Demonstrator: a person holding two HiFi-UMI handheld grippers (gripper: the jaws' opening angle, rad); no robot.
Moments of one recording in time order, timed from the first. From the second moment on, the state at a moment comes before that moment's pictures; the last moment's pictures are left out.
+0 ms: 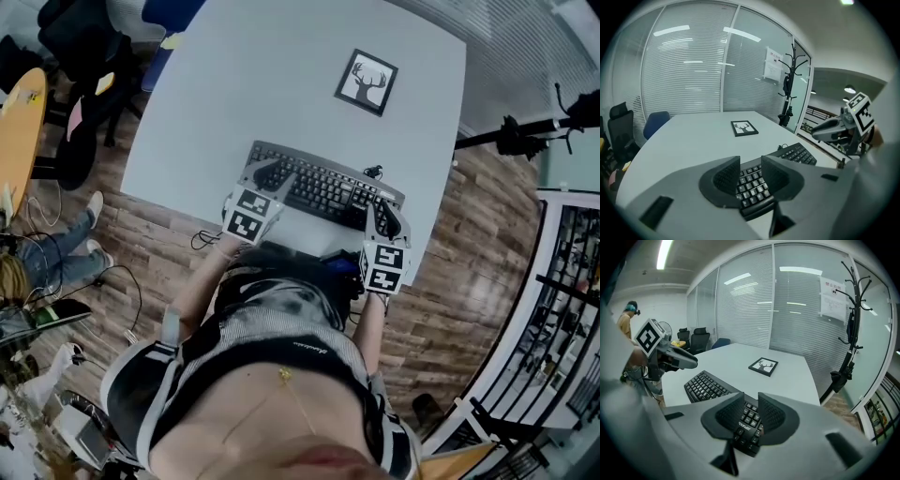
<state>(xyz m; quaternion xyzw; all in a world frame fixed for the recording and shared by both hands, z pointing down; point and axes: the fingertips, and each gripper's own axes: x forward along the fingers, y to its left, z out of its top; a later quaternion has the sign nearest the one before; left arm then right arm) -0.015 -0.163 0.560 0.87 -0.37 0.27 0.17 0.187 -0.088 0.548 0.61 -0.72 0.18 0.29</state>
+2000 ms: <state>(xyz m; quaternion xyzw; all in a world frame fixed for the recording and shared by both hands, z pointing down) -0.106 -0.207 0.663 0.80 -0.38 0.35 0.29 0.301 -0.089 0.659 0.62 -0.65 0.37 0.22</state>
